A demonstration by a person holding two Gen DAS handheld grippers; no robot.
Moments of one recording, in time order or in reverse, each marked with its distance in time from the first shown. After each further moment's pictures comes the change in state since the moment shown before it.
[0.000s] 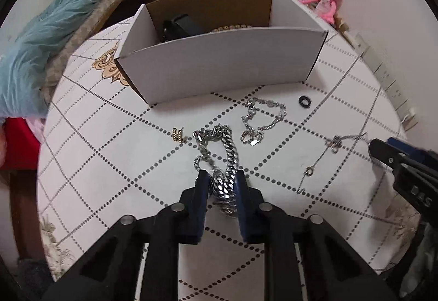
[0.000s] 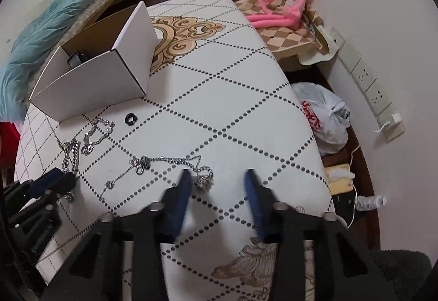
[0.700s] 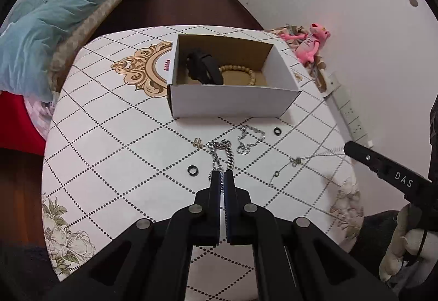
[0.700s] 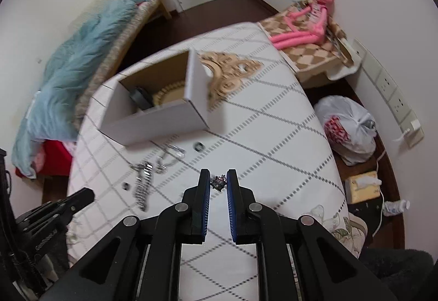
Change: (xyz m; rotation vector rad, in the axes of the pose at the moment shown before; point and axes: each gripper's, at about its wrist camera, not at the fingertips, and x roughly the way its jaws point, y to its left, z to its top) left arm -0.074 0.064 0.003 -0.134 -0.053 -0.222; right arm -0.073 0.013 0.019 0.030 -0.074 0.230
